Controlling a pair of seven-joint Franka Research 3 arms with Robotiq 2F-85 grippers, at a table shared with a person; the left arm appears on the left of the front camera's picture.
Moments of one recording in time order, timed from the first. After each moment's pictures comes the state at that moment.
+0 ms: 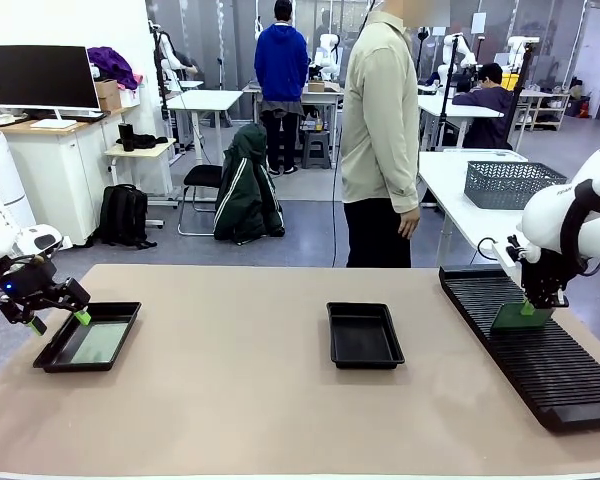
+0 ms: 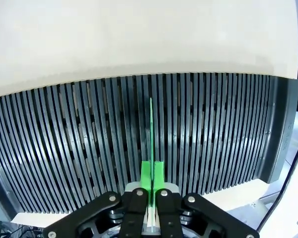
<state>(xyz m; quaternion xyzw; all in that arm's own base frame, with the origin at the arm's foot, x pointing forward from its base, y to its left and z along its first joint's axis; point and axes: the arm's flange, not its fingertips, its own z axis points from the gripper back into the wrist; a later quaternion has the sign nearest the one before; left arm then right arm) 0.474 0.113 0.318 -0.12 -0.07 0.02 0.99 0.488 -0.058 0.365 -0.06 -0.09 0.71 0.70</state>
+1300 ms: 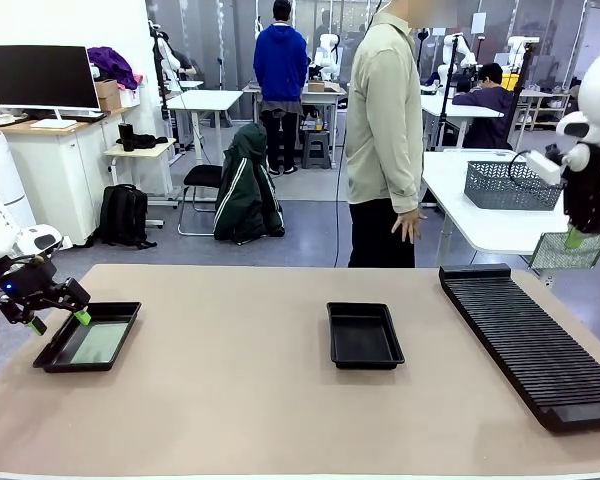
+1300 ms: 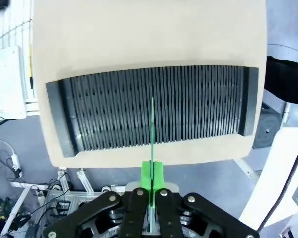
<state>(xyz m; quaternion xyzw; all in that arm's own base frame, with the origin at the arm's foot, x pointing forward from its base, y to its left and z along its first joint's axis) 0.474 0.113 0.318 -0.12 -0.07 0.02 0.99 0.444 -0.049 0.570 -0.04 -0.05 0.70 0.71</state>
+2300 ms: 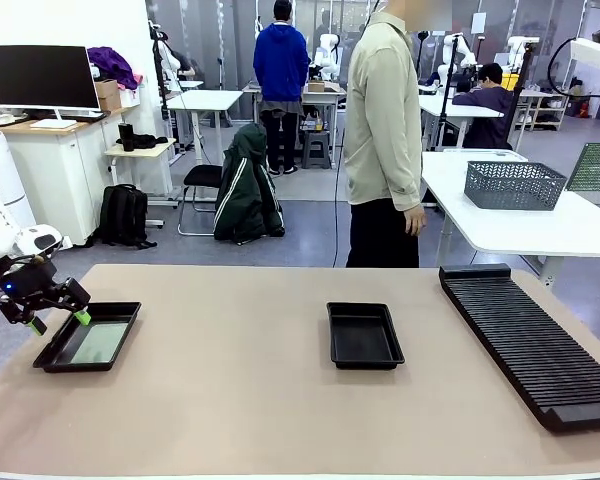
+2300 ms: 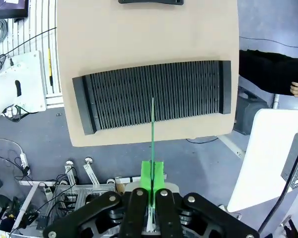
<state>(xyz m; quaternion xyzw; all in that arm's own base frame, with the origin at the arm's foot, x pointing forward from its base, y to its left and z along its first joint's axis) 0.474 0.113 0.318 -0.12 -0.07 0.02 0.99 0.417 -0.050 0.709 -0.05 -0.06 0.69 0.72</state>
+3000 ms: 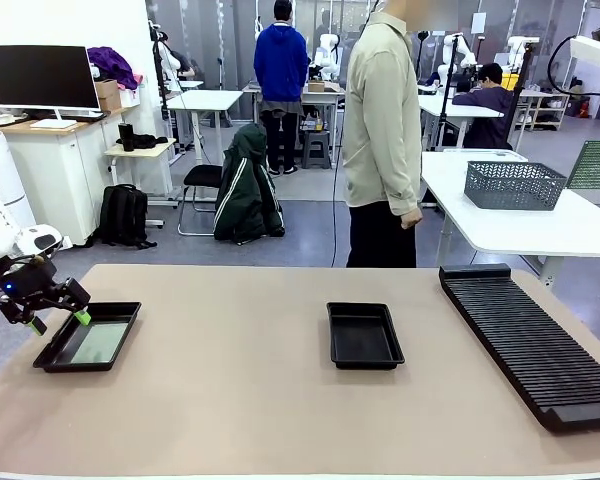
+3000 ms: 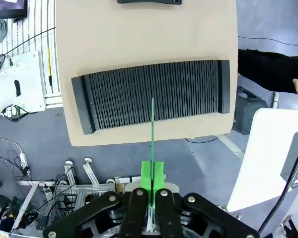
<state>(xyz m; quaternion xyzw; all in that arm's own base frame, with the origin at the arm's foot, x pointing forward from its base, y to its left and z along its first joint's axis) 0.474 0.113 0.318 -0.12 -0.07 0.02 0.99 0.418 -0.050 0.710 -0.05 -0.06 0.69 0.72</state>
